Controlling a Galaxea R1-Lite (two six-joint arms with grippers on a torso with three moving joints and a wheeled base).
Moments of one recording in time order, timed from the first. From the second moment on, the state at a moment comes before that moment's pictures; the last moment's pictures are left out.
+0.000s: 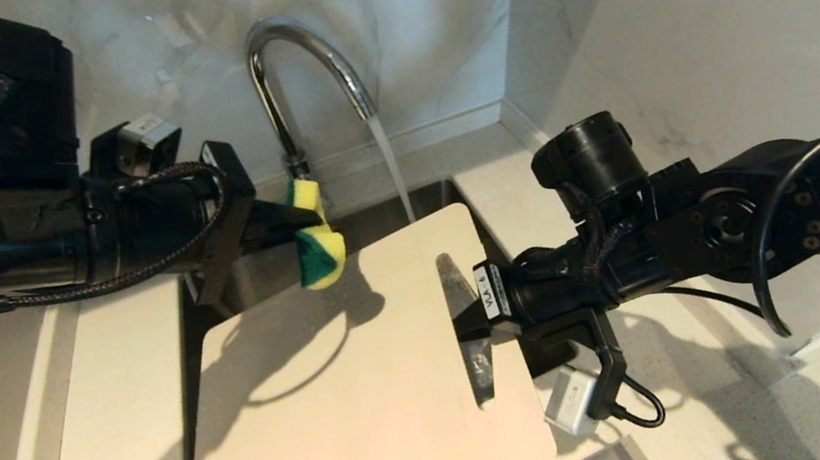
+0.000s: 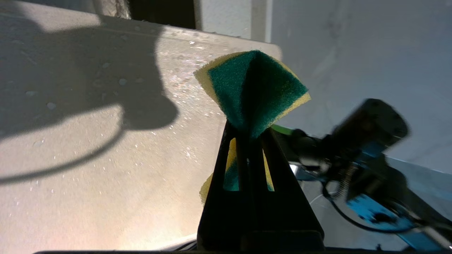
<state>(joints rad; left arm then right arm) -0.62 1.65 -1.51 0.24 -0.21 -0.91 0.48 1.78 -1.26 0.13 0.61 -2.64</state>
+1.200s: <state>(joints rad) -0.61 1.82 -1.49 0.24 -0.19 -0.84 0.48 1.75 -1.25 0.13 0.61 -2.63</state>
